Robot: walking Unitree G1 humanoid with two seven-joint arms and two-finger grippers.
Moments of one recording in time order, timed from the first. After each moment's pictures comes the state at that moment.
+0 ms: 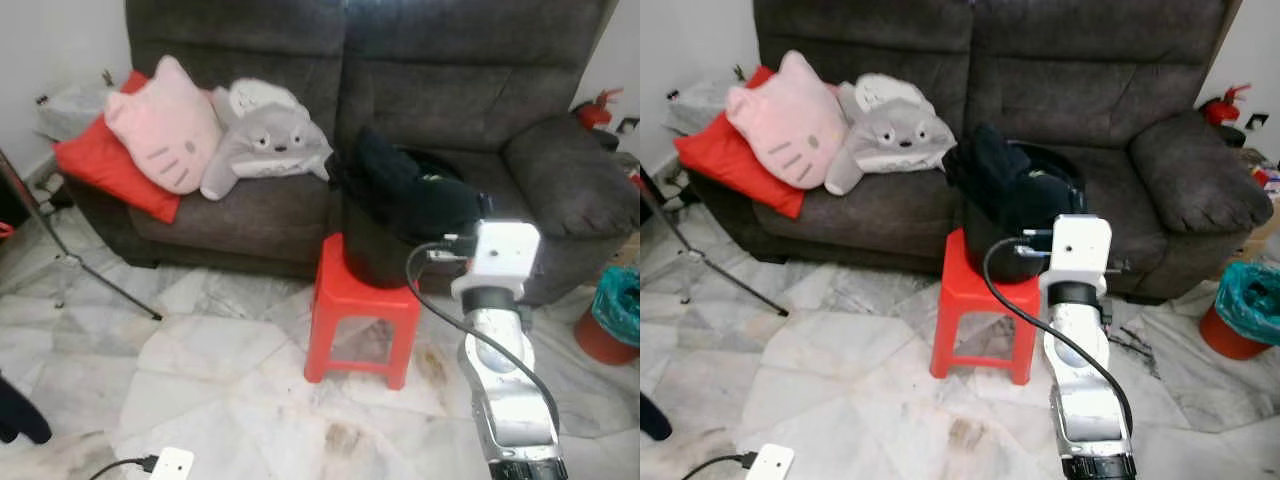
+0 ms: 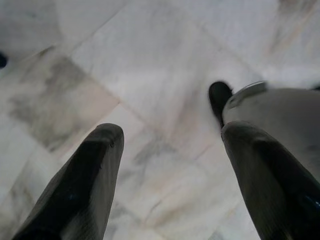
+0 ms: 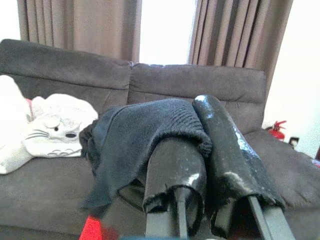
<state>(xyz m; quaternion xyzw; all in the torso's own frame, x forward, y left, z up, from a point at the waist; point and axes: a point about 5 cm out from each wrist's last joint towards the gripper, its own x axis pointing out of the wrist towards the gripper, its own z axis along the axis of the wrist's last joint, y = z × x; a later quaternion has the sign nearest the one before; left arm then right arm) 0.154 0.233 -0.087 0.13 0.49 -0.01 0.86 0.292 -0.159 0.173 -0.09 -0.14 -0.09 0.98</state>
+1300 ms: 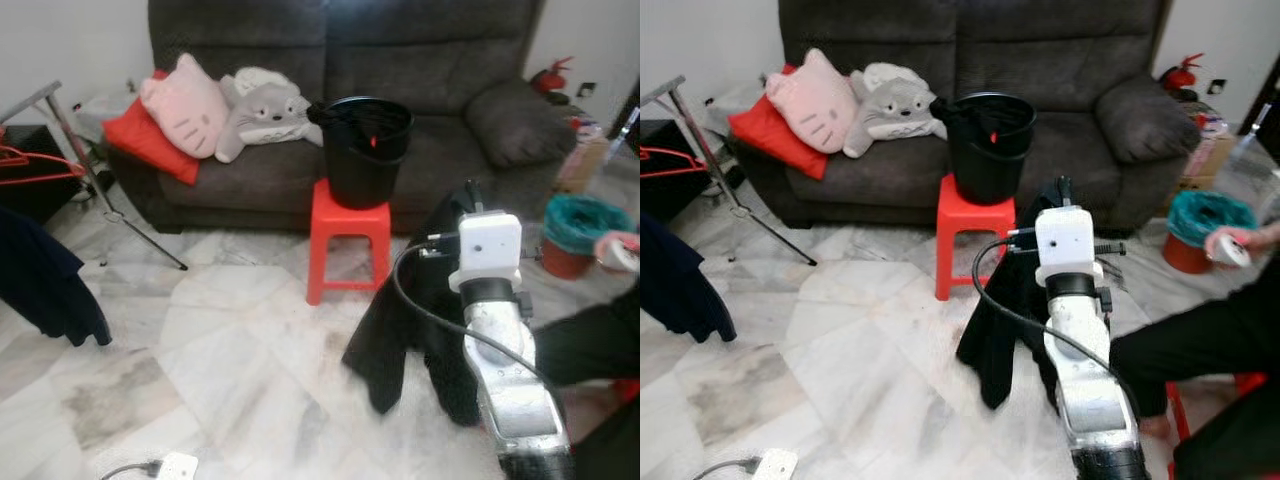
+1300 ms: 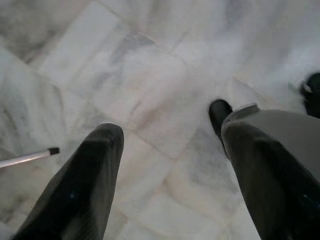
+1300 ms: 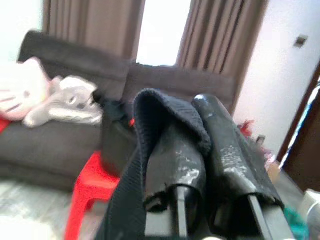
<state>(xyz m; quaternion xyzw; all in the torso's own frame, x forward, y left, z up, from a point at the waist) 0.152 0.228 -0.090 0.12 0.49 -0.02 0.86 0.299 -0.149 0.170 -0.14 -0.13 -0.04 0.98</state>
